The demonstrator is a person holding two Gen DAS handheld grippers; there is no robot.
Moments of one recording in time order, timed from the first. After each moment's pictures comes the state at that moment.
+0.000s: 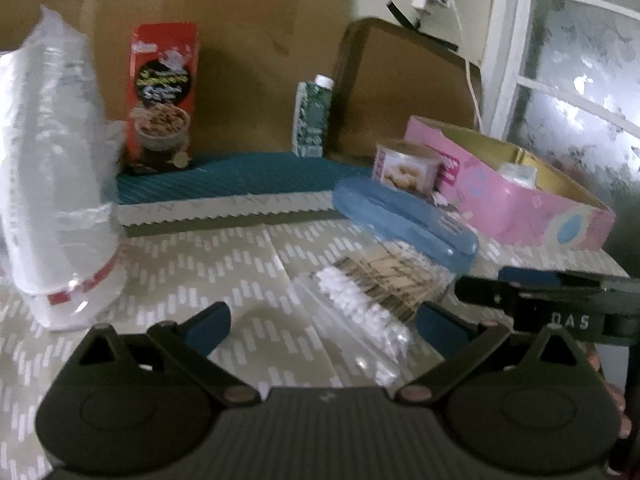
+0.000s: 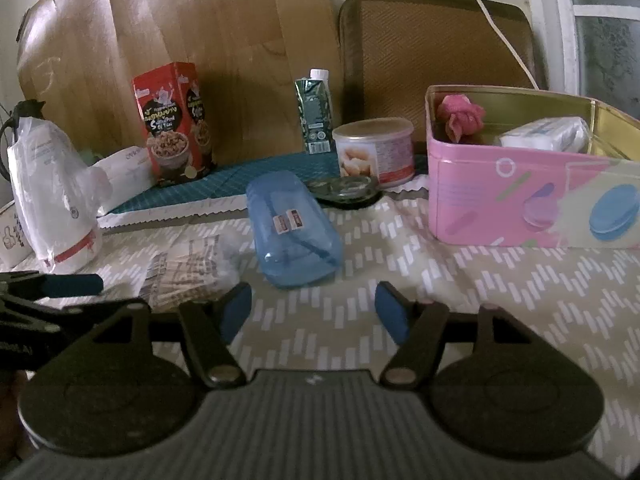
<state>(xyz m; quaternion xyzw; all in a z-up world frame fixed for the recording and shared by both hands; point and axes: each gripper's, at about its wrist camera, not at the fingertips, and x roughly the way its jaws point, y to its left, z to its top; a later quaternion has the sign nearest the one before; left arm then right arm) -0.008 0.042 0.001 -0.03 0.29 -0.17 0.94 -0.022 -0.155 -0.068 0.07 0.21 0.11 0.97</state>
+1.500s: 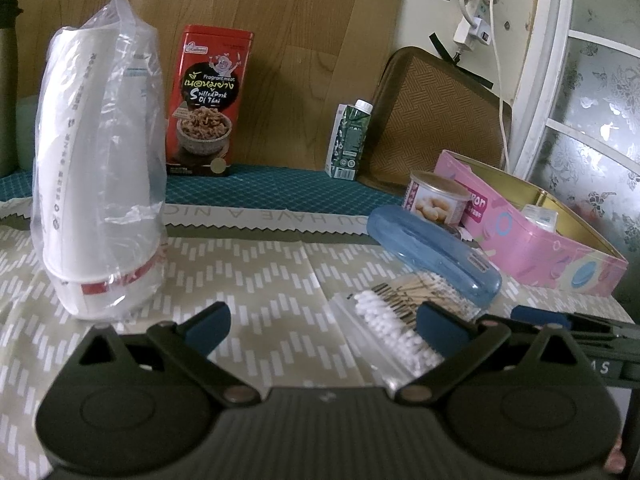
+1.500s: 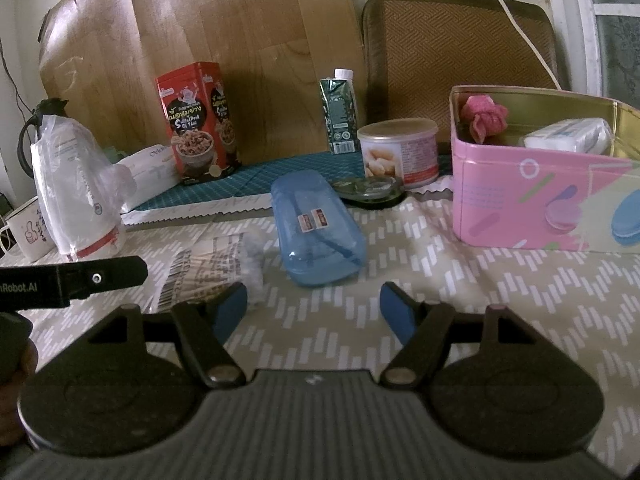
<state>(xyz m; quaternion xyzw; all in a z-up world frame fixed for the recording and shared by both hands) -0.007 0.062 0.005 -0.08 0.28 -0.14 0.95 -0.021 -0.161 -0.067 0.07 0.21 0.16 0.96</state>
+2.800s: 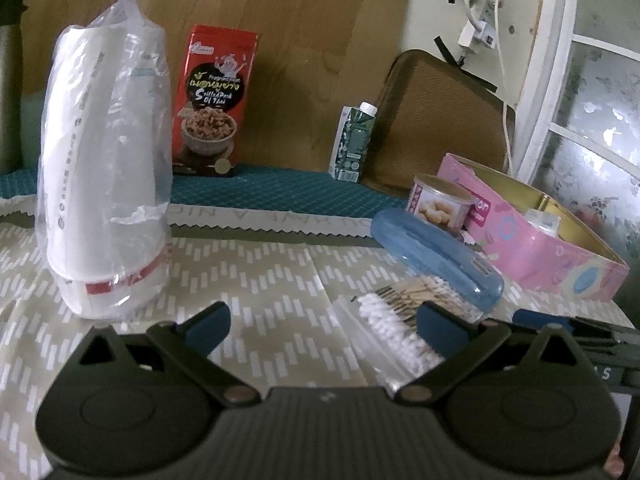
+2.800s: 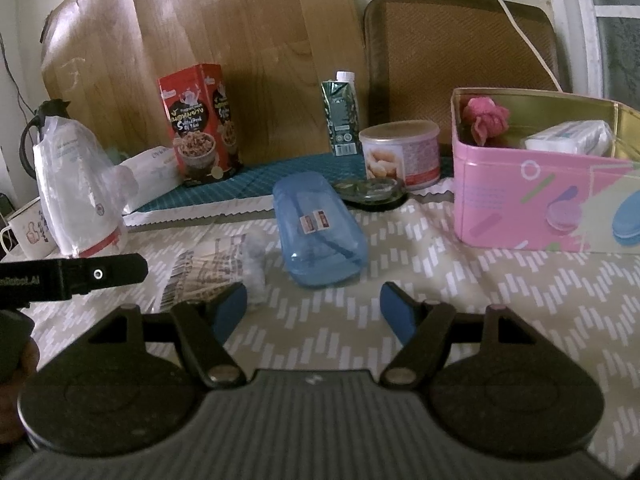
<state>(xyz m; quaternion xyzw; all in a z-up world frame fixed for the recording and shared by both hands) -0.007 0.064 0.006 -0.08 0.28 -0.14 0.95 -0.022 -0.162 -0.068 0.07 0.20 0.16 0.96</state>
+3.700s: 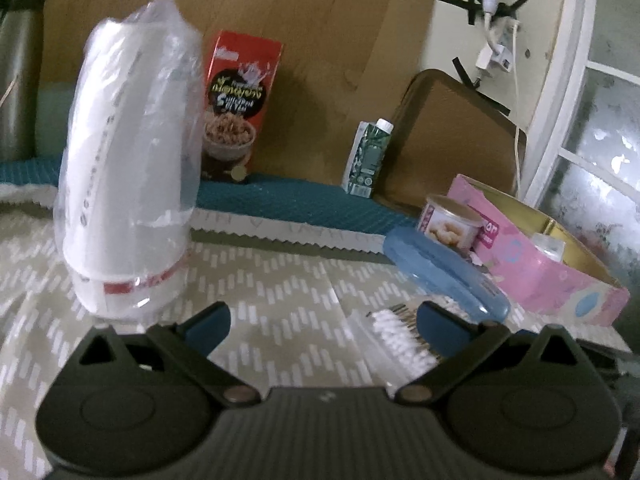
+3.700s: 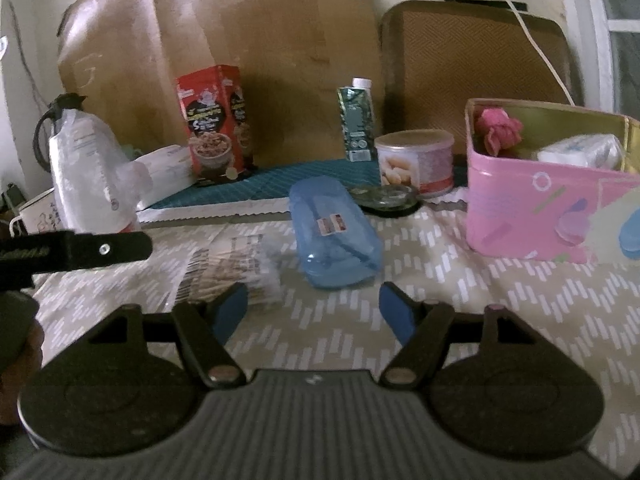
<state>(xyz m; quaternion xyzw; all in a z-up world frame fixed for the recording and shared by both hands) -0.005 0.079 0.007 -0.12 0.27 -0.13 0.95 -0.030 -0.155 -0.067 0.05 0.19 0.18 0.96</state>
